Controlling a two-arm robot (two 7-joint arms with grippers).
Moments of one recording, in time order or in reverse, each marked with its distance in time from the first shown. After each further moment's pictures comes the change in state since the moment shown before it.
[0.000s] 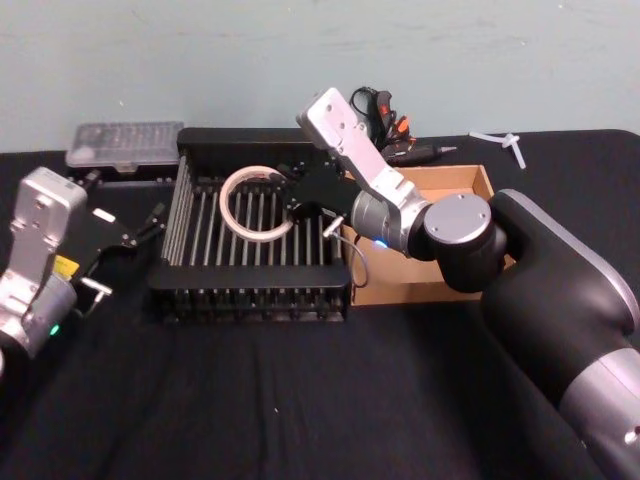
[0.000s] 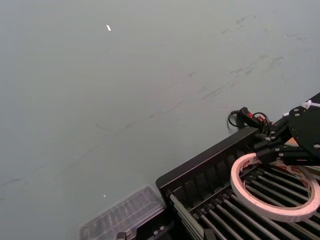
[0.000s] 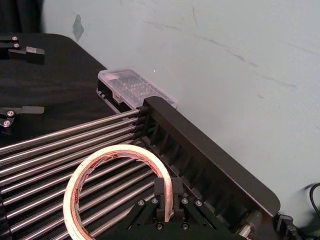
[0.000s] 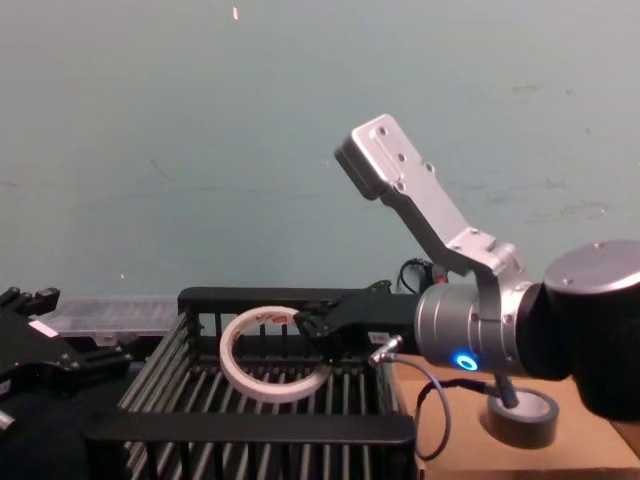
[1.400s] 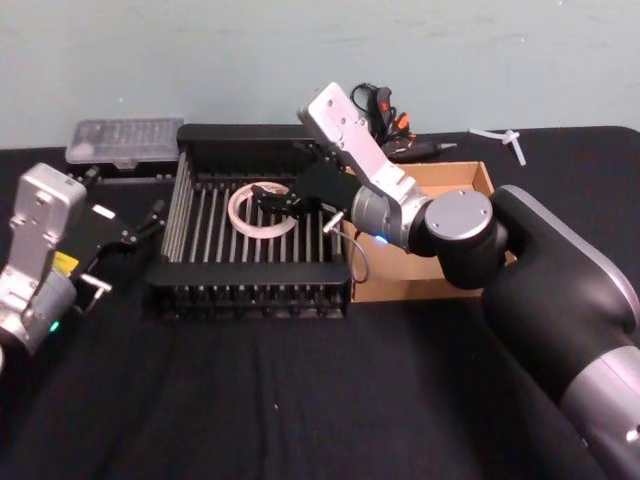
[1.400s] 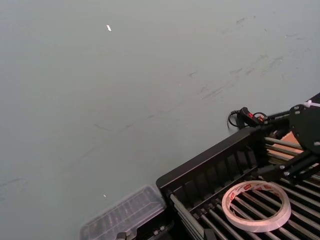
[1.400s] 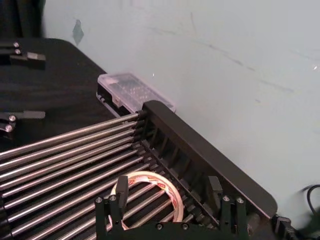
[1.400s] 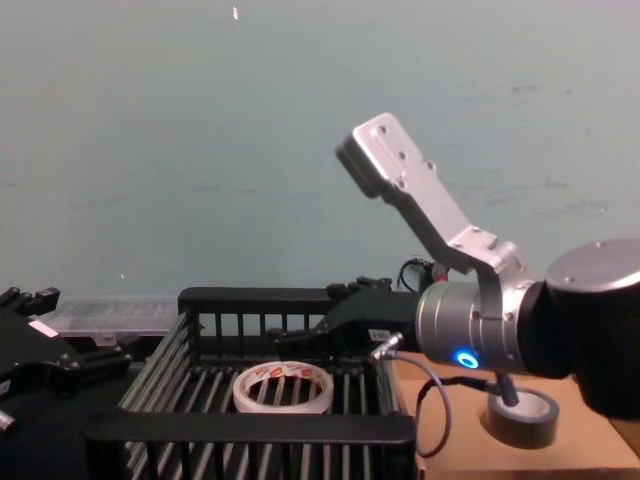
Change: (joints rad) left arm 0.000 0.000 0.000 0.000 0.000 0.000 0.000; right arm -0.003 0.002 0.003 -0.008 0.004 0.001 0.000
